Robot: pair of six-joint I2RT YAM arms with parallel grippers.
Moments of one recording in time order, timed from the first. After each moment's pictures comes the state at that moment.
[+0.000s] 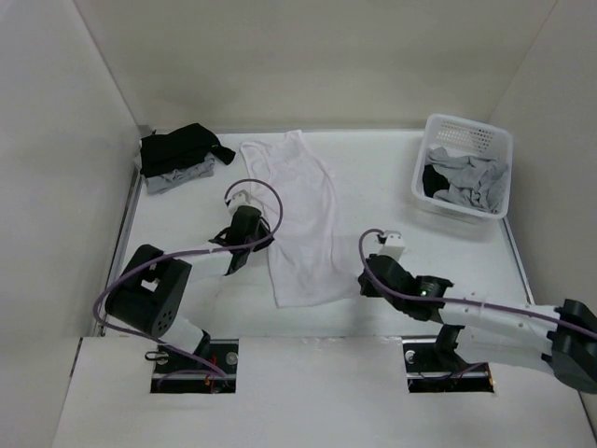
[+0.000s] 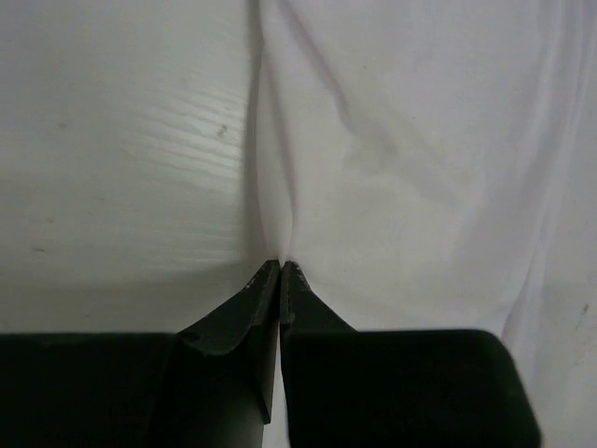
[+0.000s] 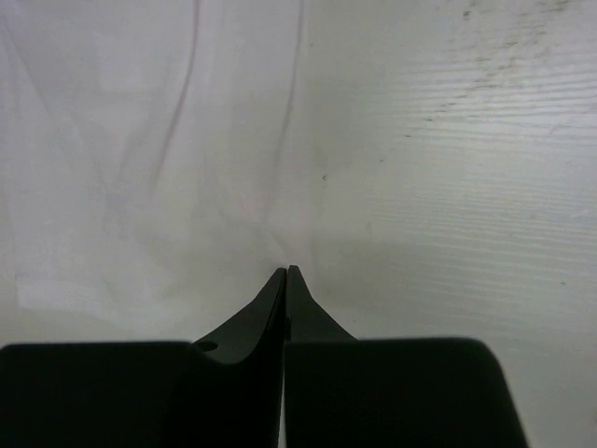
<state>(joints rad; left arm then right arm) -0.49 1.53 0.58 0.28 -0.18 -0.81 1.01 1.05 0.49 -0.26 0.47 0.86</state>
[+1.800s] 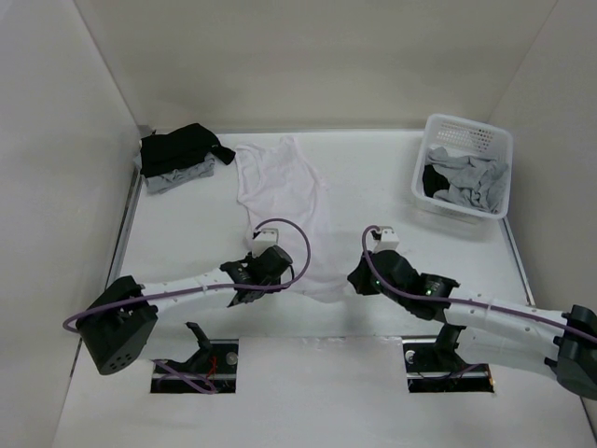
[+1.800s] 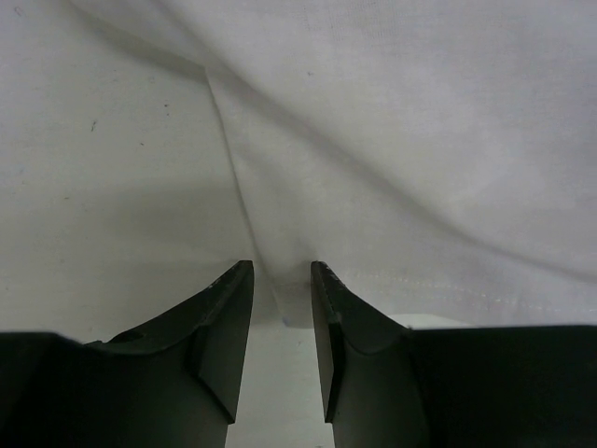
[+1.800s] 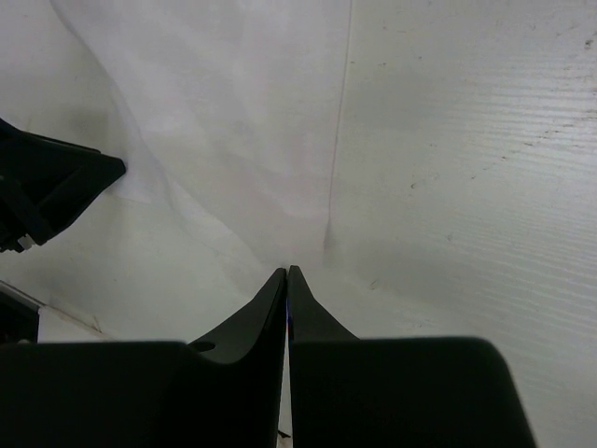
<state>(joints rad) -0.90 1.26 0.54 -0.30 -0.45 -0.75 0.97 0.96 0.48 -0.18 0.30 0.79</state>
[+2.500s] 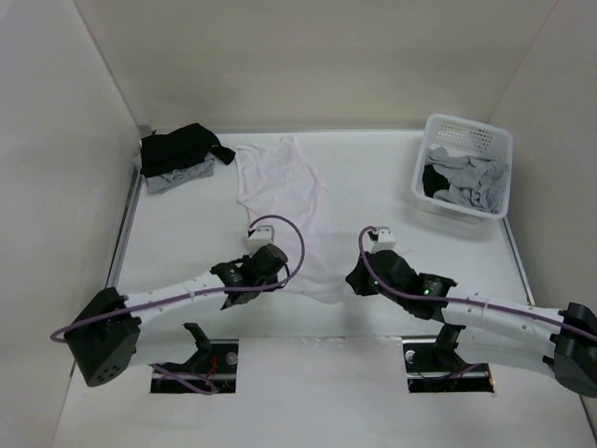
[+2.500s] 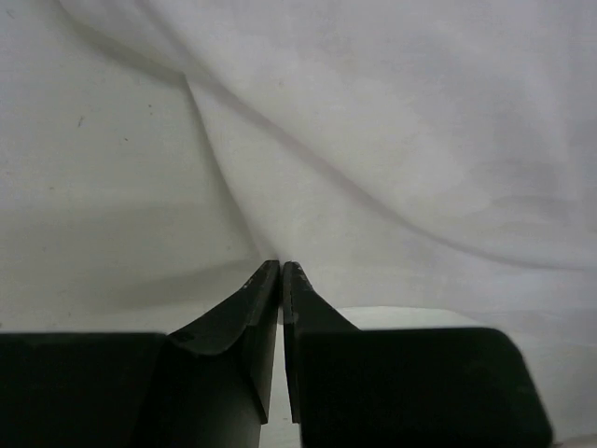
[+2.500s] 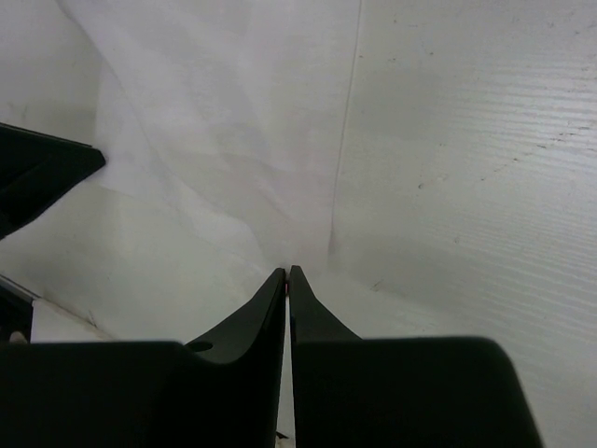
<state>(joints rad) -0.90 1.19 0.54 -0.32 -0.41 -0.80 0.98 0.98 0.48 -0.15 0.28 0.78</state>
